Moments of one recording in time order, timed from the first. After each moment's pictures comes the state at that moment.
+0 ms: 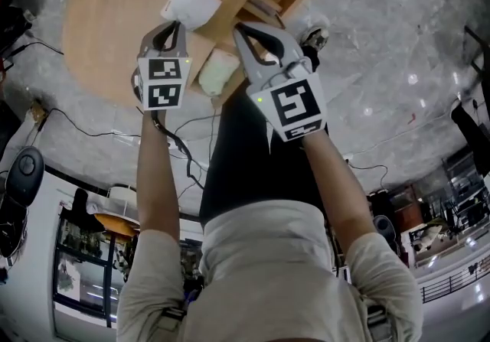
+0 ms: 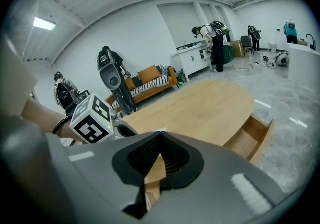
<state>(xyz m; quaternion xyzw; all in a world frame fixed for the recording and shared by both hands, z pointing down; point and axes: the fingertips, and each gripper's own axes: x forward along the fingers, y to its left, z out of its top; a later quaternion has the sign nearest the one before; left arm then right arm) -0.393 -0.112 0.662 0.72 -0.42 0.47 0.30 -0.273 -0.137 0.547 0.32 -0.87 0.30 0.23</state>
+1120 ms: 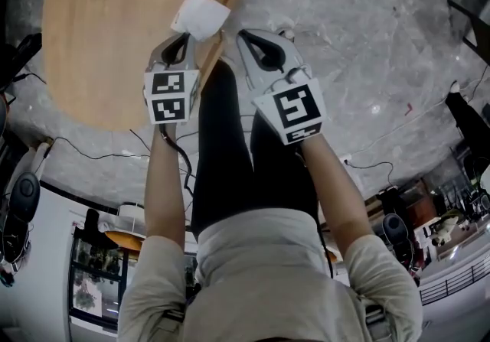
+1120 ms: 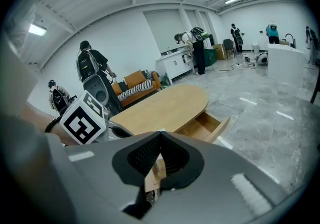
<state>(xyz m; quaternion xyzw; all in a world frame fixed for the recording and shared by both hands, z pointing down) -0.193 -0.130 0.642 0.74 -0.40 0.42 0.34 -0.087 -0.149 0.543 0.39 -0.84 0.31 0.22</state>
